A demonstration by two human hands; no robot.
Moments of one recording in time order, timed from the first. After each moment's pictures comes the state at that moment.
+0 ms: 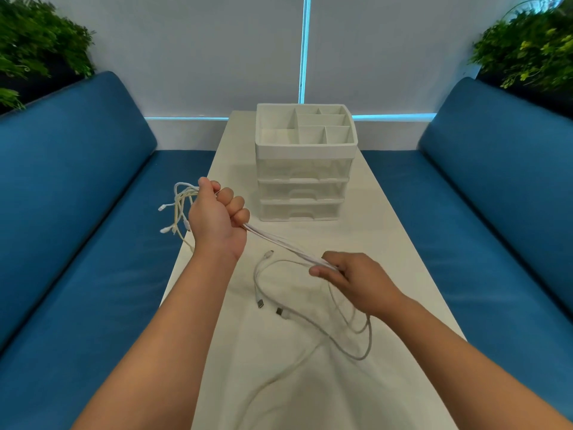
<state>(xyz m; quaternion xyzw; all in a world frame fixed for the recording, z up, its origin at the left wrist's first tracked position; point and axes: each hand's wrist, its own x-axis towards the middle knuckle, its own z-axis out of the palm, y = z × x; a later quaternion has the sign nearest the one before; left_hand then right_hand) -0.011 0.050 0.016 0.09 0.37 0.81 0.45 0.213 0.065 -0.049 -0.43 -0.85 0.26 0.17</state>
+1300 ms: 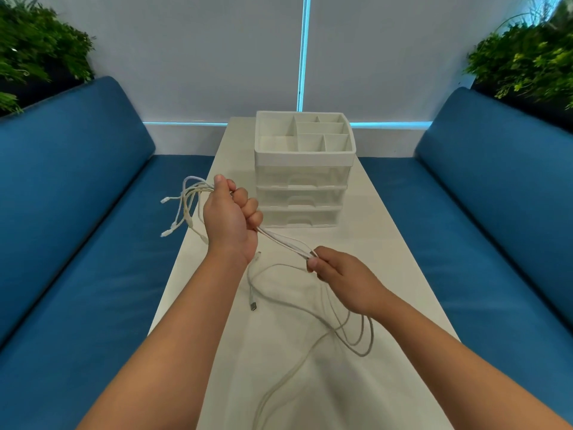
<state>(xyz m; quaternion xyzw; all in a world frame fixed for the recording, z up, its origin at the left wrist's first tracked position) 0.006 0.056 0.023 0.14 0.38 0.79 0.45 0.197 0.063 -0.030 -0.44 -0.80 0.37 0.18</state>
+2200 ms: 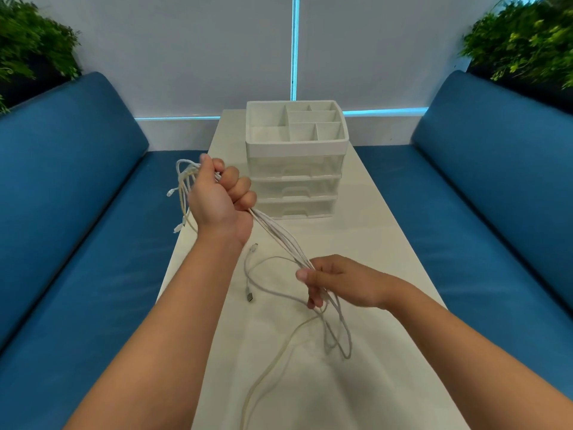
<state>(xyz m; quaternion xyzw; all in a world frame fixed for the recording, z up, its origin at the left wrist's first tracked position) 0.012 0.050 0.043 0.15 0.31 0.81 0.48 0.207 0.060 -0.029 -0.35 -0.76 0.54 0.09</state>
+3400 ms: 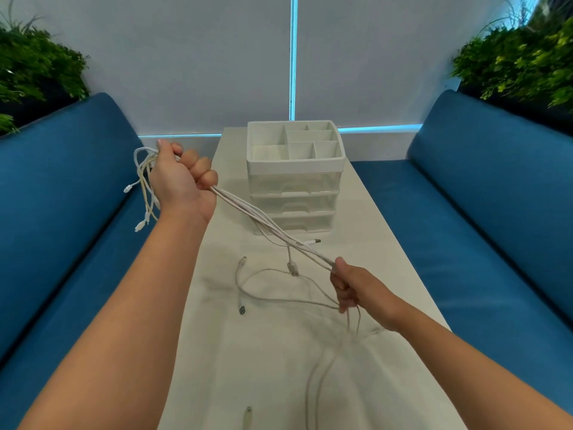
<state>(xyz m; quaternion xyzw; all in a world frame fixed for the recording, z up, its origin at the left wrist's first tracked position) -0.043 0.071 0.077 0.15 0.29 0.85 0.42 0.235 0.074 -0.060 -0.40 -0.66 0.59 0.24</state>
